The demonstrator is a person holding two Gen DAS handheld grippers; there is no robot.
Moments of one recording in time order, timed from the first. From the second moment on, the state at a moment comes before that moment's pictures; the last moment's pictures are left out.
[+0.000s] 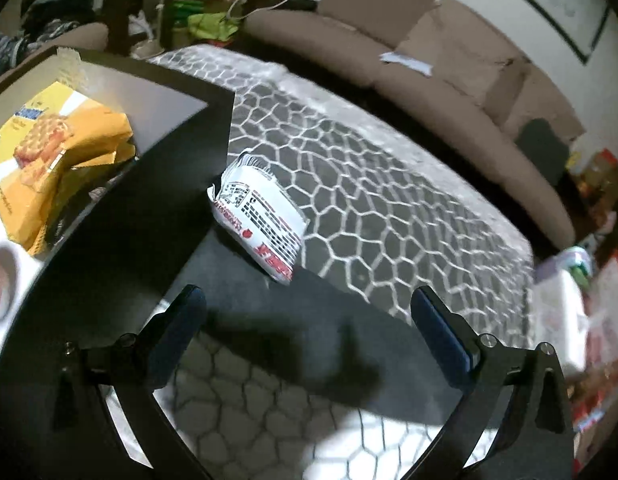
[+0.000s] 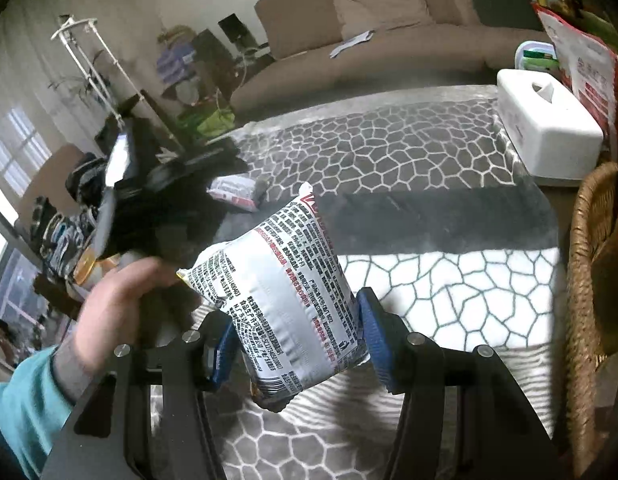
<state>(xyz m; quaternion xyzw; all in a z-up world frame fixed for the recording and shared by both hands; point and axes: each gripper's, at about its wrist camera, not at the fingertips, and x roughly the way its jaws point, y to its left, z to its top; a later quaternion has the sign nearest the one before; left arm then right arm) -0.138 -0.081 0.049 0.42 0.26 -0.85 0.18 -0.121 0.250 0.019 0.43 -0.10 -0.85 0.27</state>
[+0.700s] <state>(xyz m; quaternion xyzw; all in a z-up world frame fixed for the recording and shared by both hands) -0.214 -0.141 -0.004 0.43 0.43 -0.72 0.31 -0.123 0.255 -0.010 0.45 -0.13 -0.83 0.31</state>
